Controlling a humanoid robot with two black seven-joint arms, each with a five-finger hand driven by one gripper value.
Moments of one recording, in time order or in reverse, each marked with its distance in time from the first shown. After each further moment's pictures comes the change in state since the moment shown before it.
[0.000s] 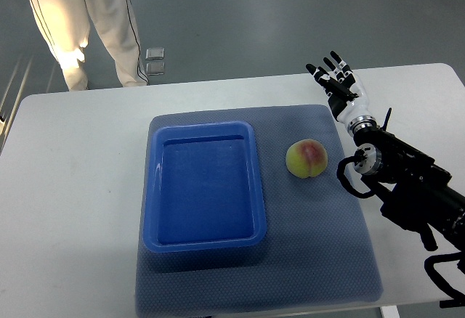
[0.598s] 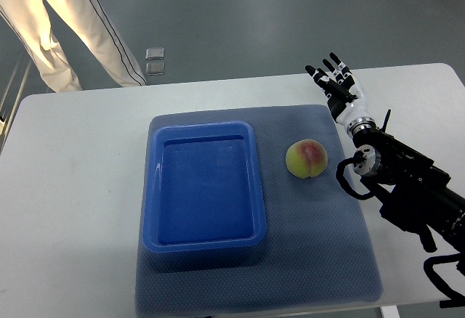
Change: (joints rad) left arm -0.007 0.000 -0.001 0.007 -0.002 0.007 0.008; right arm -0.005 0.005 0.000 0.000 0.000 0.001 0.000
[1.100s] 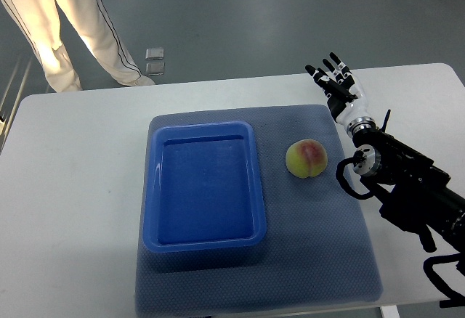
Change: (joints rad) left arm 0.000 0.000 0.001 0.002 0.000 -0.001 0.000; right arm 0.000 0.000 0.003 0.002 0.002 -0.003 0.000
